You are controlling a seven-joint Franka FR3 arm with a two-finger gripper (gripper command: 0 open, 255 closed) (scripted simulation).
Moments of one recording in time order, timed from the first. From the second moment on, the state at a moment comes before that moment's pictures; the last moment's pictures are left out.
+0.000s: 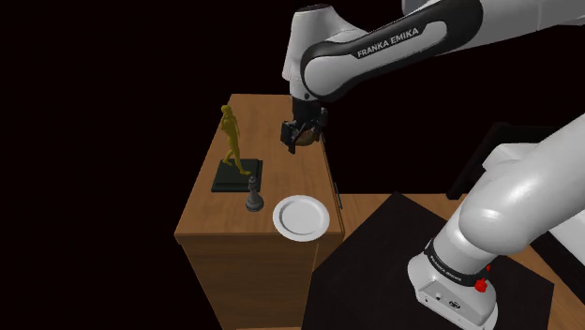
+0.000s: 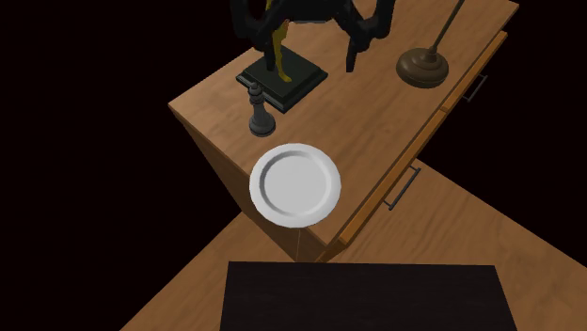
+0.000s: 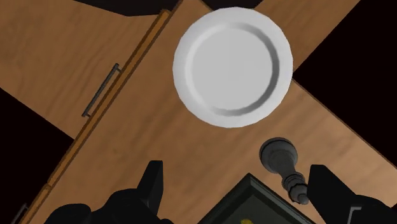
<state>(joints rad) -0.01 -0.28 0.27 -2.36 0.01 2.10 0.31</state>
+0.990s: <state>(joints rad) 0.04 0.32 0.33 -1.97 -0.17 2.27 0.75</state>
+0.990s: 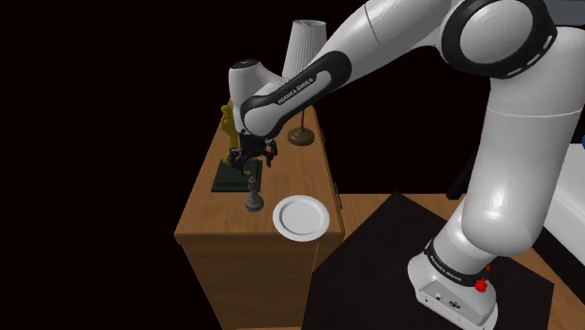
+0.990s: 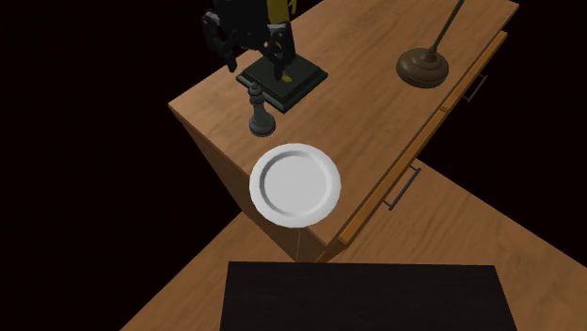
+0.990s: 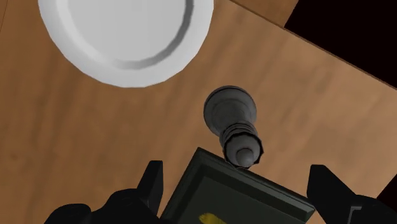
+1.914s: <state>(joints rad) 0.07 0.45 0.30 -1.93 -0.22 2.35 0.81</state>
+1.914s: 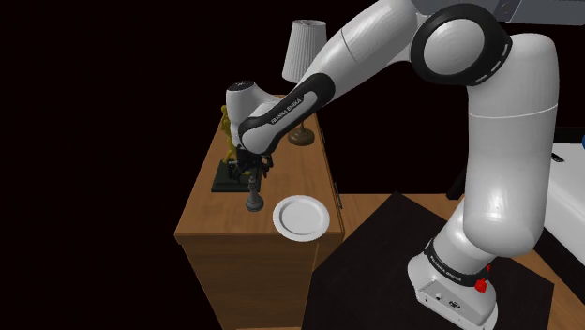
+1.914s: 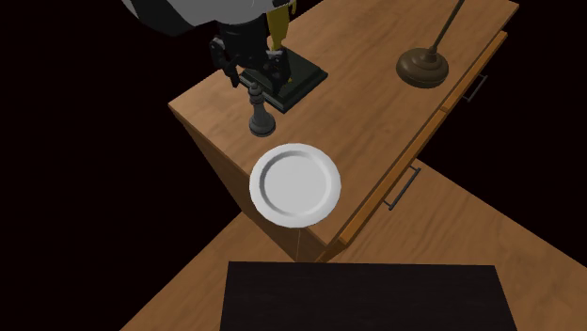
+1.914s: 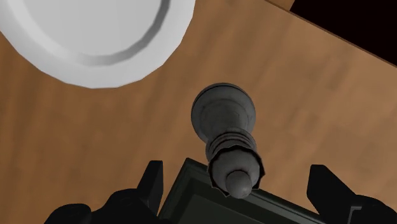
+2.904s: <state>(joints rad) 0.07 0.43 0.30 -1.92 -0.21 2.33 0.80</state>
